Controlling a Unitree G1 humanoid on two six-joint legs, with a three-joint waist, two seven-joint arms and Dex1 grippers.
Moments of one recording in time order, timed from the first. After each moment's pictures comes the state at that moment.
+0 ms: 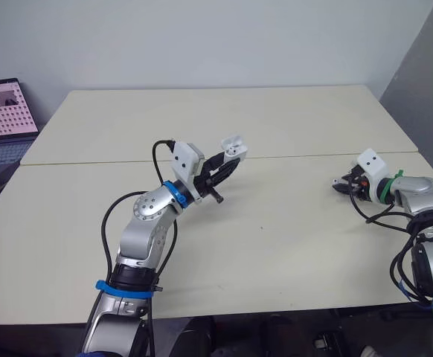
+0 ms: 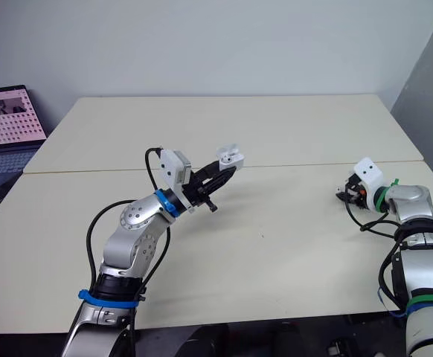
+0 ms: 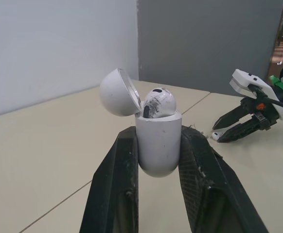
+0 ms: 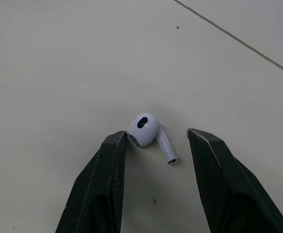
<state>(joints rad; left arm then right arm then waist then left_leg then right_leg) -0.48 0.25 -0.03 -0.03 -0.32 0.20 -0.68 -0.98 -0.70 0.05 1.28 -0.09 -0.07 0.93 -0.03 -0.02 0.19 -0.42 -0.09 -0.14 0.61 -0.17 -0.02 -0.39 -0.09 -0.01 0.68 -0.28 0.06</state>
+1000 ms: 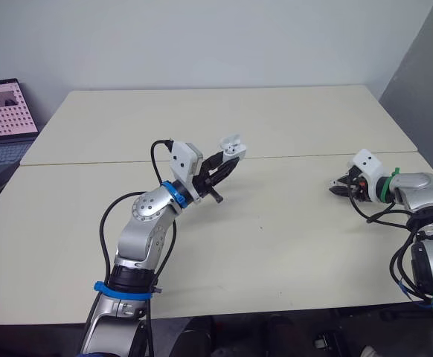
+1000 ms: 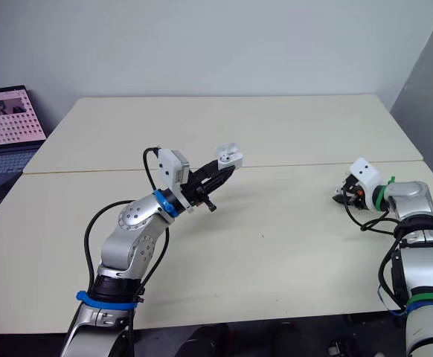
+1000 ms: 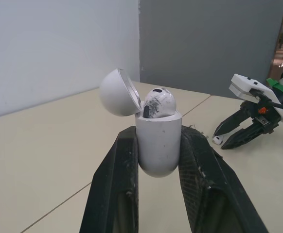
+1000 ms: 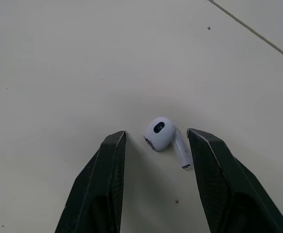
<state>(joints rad) -0.48 0.25 -0.03 -0.04 -0.33 0.21 -0.66 -0.99 -0.70 0.06 1.26 -0.15 -0.09 0.98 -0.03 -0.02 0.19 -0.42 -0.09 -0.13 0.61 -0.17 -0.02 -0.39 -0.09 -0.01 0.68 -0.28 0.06</state>
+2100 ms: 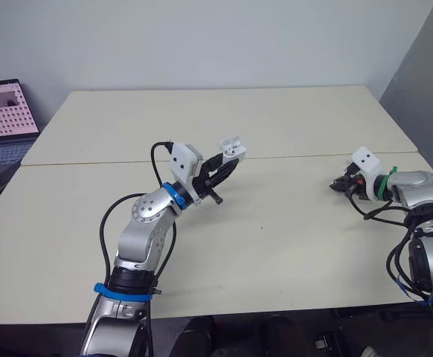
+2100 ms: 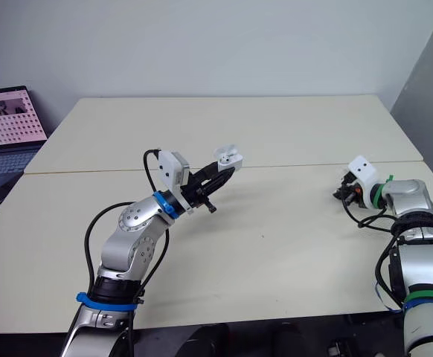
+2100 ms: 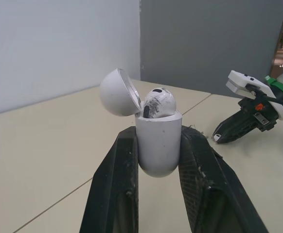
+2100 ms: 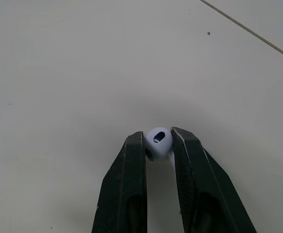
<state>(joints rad) -0.47 0.25 -0.03 -0.04 -0.33 0.21 -0.66 -0.99 -0.69 0.04 1.21 -0.13 0.02 1.01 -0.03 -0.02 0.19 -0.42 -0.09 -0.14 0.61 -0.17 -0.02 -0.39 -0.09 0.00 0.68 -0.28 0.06</state>
